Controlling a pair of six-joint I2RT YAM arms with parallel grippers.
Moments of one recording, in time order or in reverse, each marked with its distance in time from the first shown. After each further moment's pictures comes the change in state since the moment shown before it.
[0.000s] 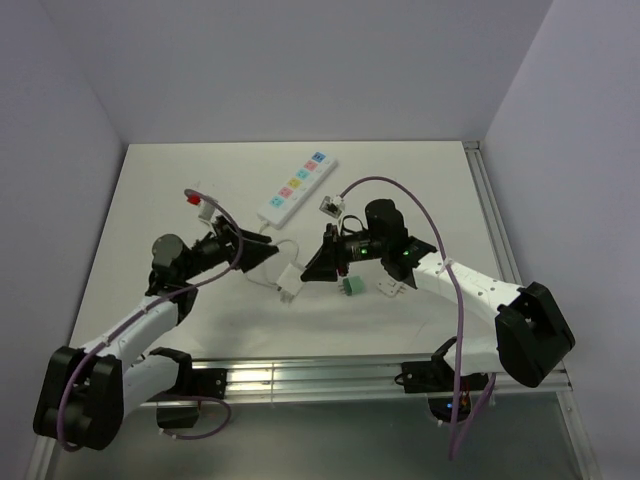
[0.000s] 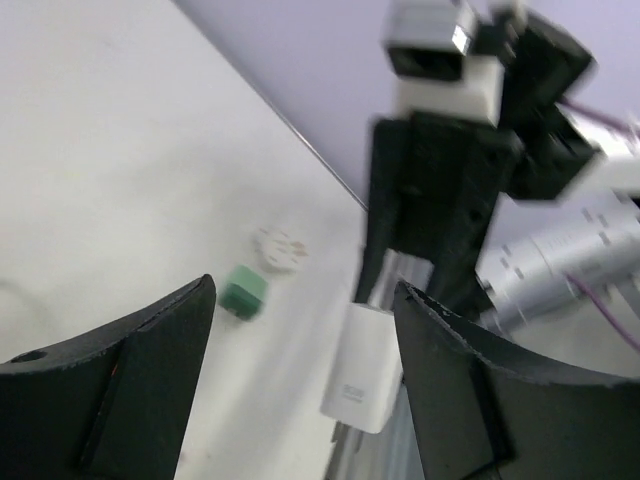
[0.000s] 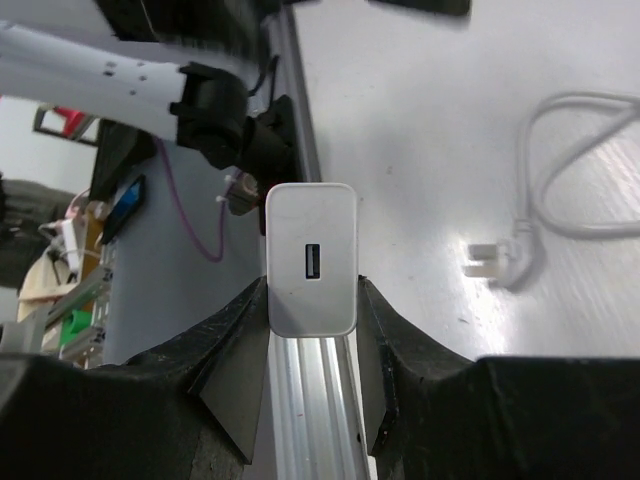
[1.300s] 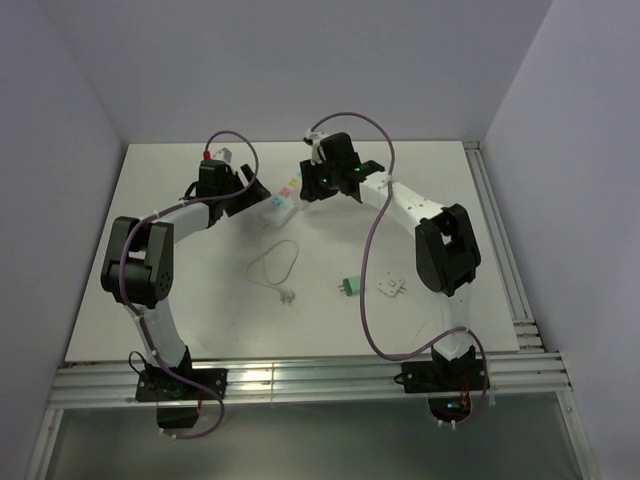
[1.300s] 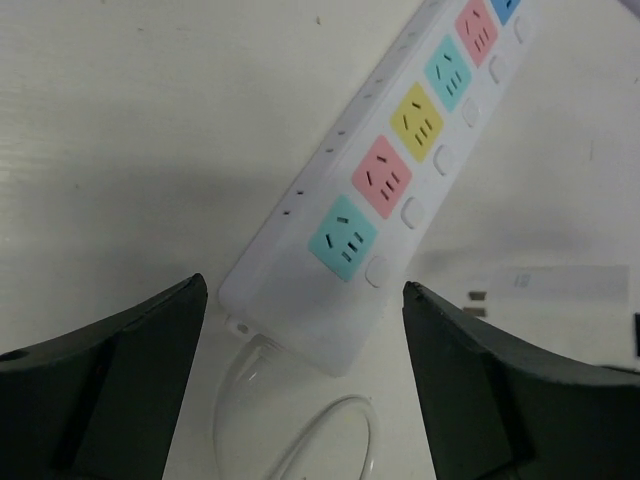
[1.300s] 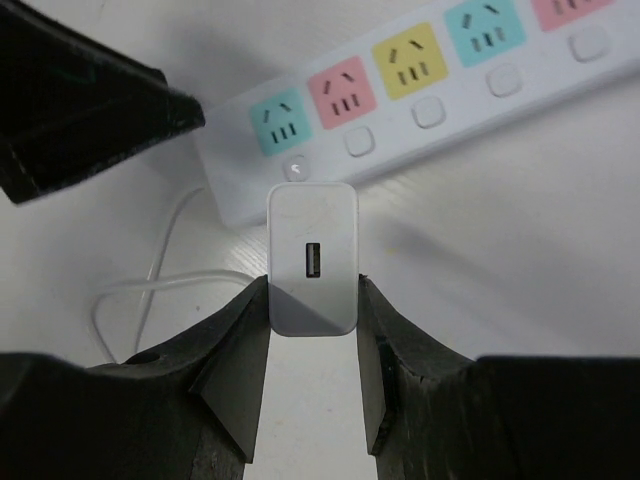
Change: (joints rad) left arm 0.096 0.815 0.790 -0.738 -0.638 0.177; right arm -0.095 0.723 0.918 -0.564 0.721 -0.270
